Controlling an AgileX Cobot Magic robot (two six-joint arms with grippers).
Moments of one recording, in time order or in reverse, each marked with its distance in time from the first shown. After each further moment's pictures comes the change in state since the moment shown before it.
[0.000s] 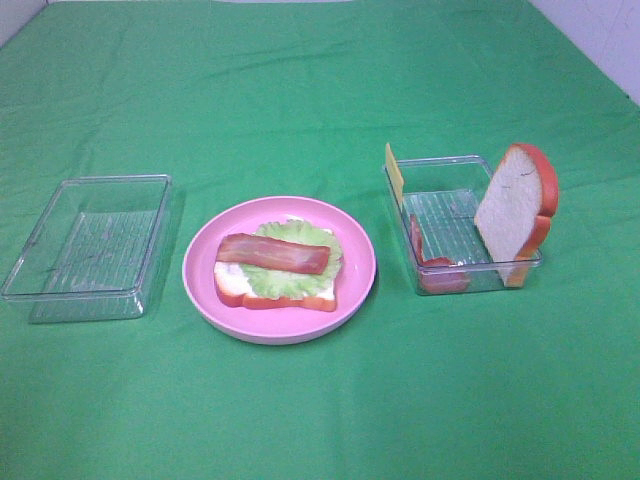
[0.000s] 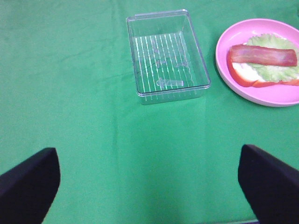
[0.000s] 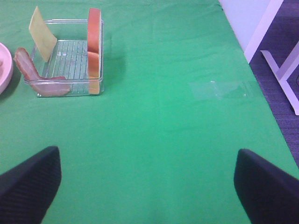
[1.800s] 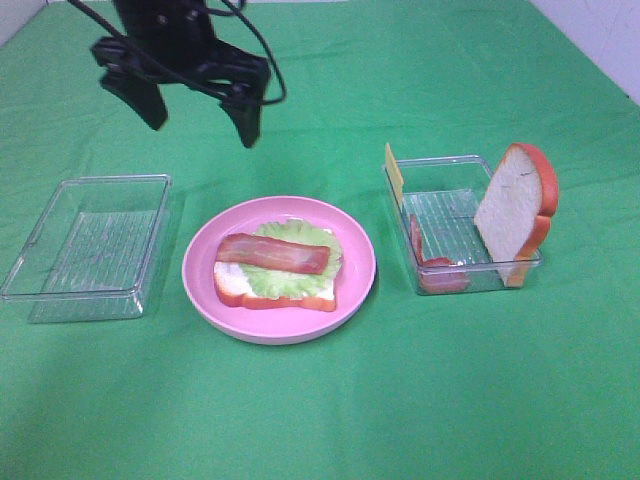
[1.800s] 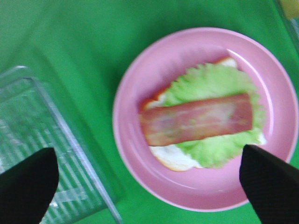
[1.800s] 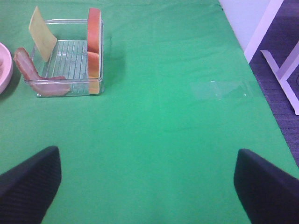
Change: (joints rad) left arm -0.358 1.735 -1.244 0.001 0.141 -0.091; right arm 0.000 0.000 0.000 0.000 0.000 0.000
